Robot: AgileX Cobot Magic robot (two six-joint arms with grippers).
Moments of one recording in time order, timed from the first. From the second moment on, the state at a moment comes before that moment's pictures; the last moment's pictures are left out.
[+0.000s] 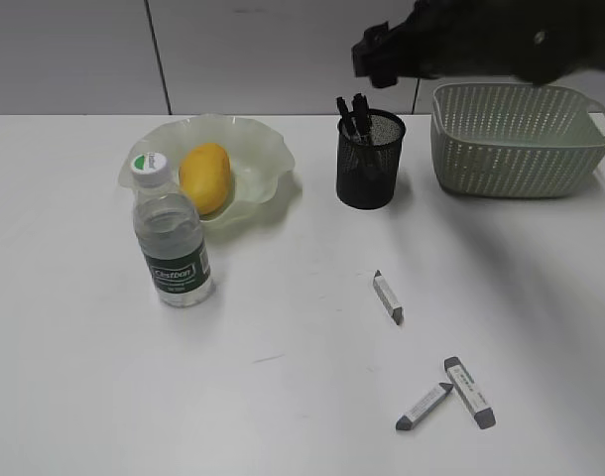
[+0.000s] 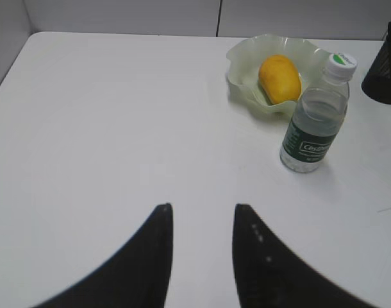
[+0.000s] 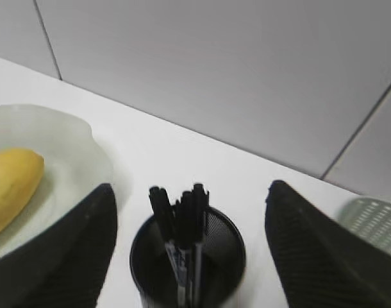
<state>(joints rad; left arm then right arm) -0.28 -0.01 -0.54 0.15 1.06 -0.26 0.41 1.84 -1.27 -0.02 -0.05 -0.05</state>
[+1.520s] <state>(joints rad) -0.37 0.88 -0.84 -0.43 0.63 0.45 0.41 -0.01 -0.51 -0.07 1.04 0.07</state>
